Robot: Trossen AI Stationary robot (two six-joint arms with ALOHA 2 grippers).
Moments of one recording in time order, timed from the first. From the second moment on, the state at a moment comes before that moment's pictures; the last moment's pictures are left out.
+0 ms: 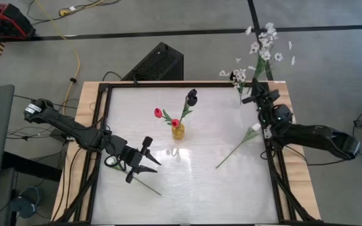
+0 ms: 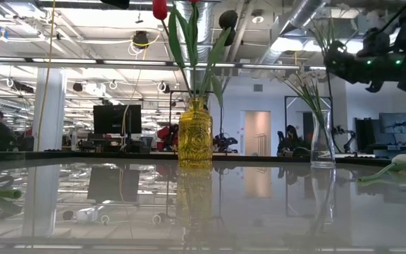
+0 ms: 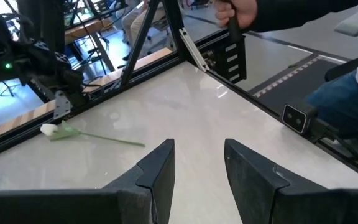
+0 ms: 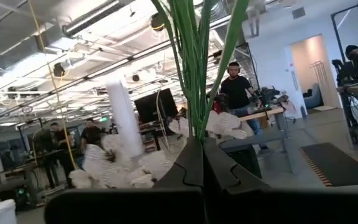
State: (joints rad) left arm -0.39 1.10 0.66 0.19 -0.02 0.26; right arm -0.68 0.79 0.01 1.22 0.53 0.07
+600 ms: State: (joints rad) left arm -0.39 1.10 0.66 0.18 -0.03 0.26; right arm -0.71 1.23 0.03 1.57 0.52 0.05
